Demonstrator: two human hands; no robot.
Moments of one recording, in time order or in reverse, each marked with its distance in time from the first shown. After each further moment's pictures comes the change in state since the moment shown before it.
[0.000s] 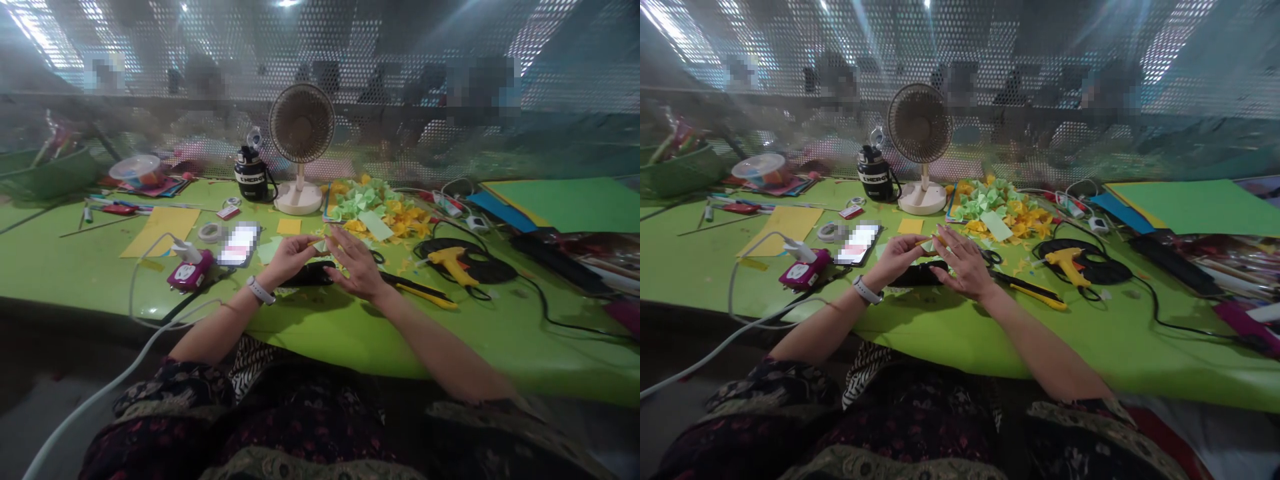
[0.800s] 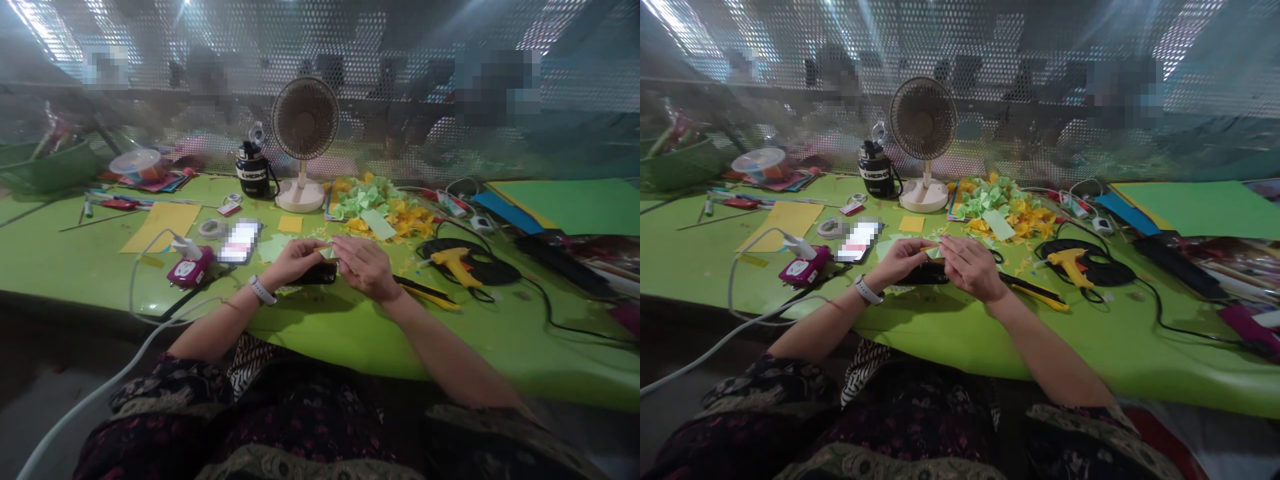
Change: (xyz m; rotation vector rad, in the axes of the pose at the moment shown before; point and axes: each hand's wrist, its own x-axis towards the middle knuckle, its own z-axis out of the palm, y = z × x) left_hand -0.006 0.001 0.003 0.079 -0.113 -0.017; right_hand 0.005 -0.001 -0.020 0.086 0.076 -0.007
